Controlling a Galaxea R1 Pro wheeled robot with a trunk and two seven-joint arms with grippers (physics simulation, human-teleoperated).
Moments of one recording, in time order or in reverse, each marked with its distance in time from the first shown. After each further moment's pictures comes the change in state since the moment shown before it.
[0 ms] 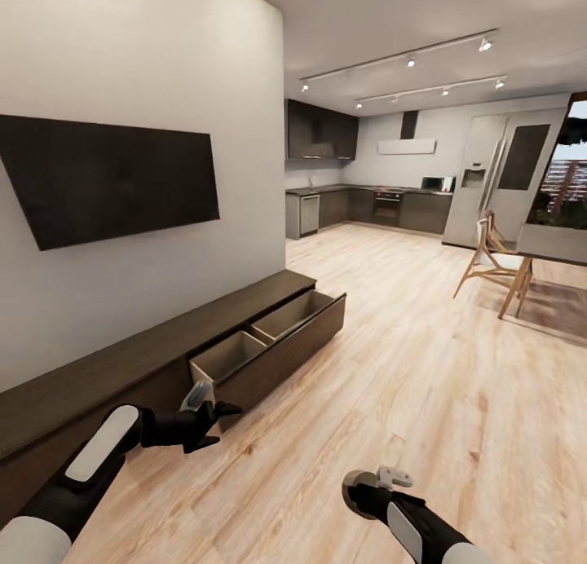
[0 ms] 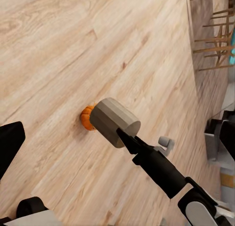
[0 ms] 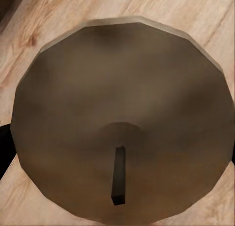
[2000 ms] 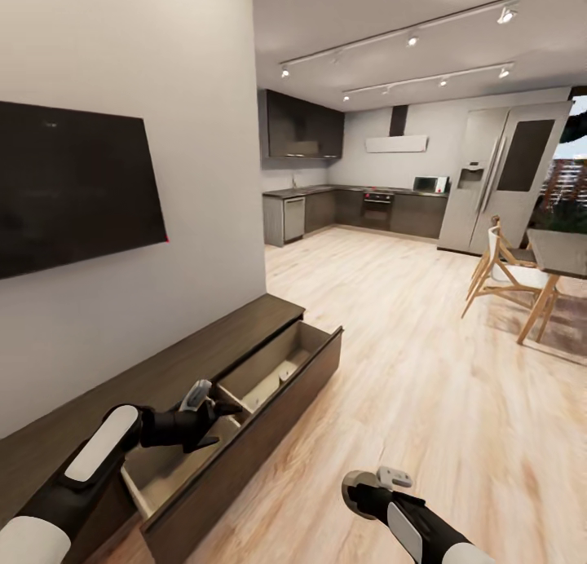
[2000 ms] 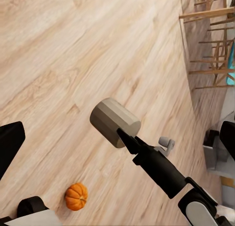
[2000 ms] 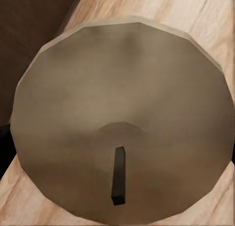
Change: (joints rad) left arm 0.000 0.001 0.000 0.000 0.000 0.000 0.000; right arm 0.000 0.000 0.000 0.001 -0.002 -0.001 0.002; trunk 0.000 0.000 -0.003
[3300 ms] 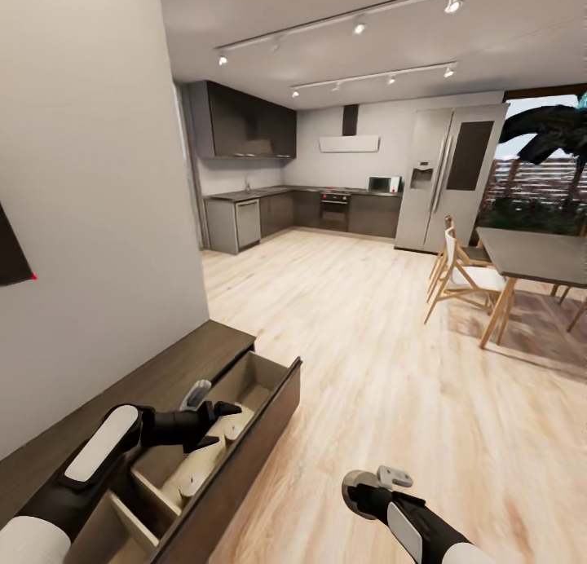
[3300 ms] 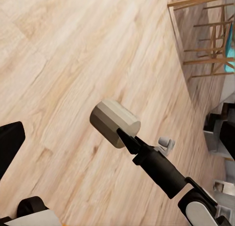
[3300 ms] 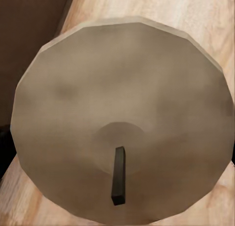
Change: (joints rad) left arm 0.000 0.000 0.000 0.000 0.000 0.000 0.000; right arm 0.000 0.000 0.000 0.000 0.000 0.000 0.000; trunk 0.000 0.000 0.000
